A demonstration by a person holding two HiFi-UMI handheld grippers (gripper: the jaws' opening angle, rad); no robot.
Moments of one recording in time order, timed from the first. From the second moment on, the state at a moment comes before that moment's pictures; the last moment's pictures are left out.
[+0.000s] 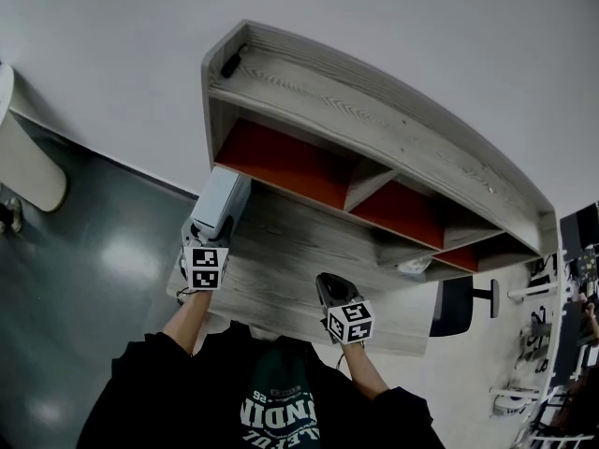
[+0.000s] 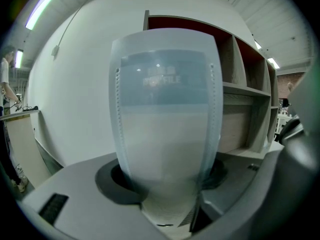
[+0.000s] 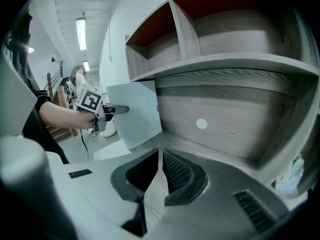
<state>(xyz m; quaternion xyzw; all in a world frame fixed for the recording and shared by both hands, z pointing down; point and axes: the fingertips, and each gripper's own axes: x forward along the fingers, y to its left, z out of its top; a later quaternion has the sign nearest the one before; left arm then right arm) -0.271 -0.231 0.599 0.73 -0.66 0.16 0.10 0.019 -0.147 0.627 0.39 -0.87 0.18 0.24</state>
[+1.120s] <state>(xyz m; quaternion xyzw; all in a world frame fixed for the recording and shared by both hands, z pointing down) -0.271 -0.167 0.591 0.74 -0.65 0.16 0.10 0.019 -0.118 0.595 0.41 -0.88 0.15 0.19</state>
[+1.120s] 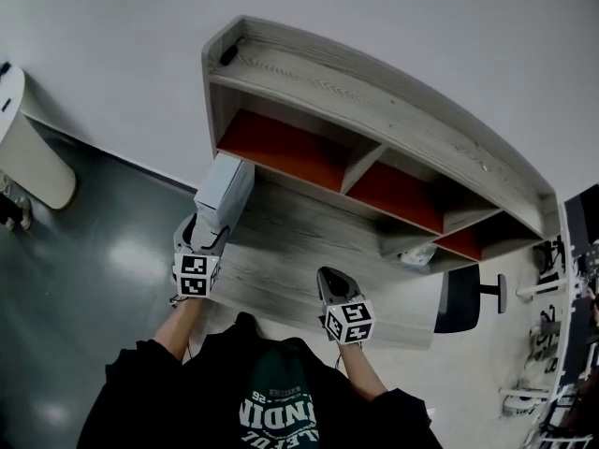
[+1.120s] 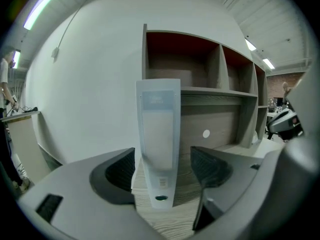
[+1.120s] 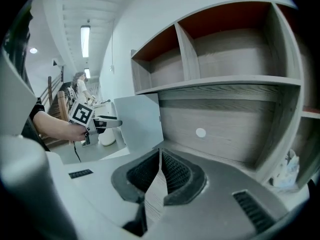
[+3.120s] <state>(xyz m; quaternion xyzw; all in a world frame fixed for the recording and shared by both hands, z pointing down) -0.104 0.018 0.532 0.81 -0.56 0.14 0.08 0.092 0.042 0.545 0.45 -0.87 0.13 0.13</state>
